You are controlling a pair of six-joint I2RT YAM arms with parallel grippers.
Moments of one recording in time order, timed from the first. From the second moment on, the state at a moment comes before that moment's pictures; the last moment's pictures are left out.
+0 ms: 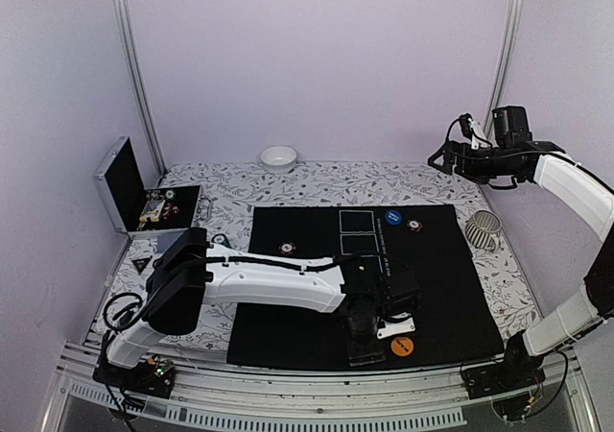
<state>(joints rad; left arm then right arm) -1.37 2.37 1.98 -0.97 0.02 0.12 0.13 1.43 1.29 -0.49 -0.40 0.22</state>
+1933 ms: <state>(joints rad) -0.30 1.64 1.02 -0.65 -0.05 -0.39 0.13 1.42 1.27 -0.49 -0.38 0.23</state>
